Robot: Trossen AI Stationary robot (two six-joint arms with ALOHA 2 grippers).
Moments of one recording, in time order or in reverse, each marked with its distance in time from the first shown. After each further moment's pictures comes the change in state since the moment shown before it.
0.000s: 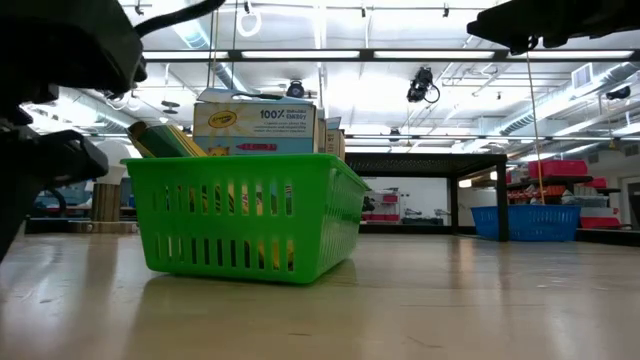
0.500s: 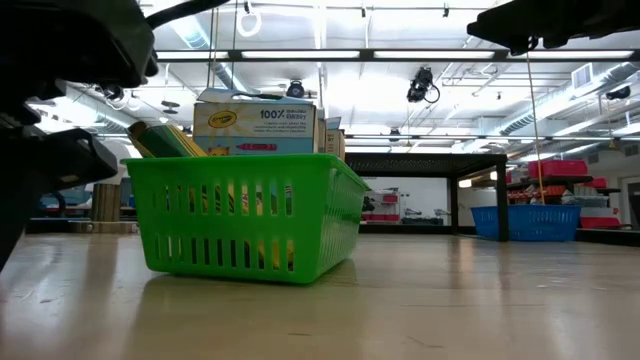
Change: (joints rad) left arm 0.008 0.061 0.057 0.006 0.004 0.014; right arm 0.000 0.000 0.000 -0.005 0.000 0.002
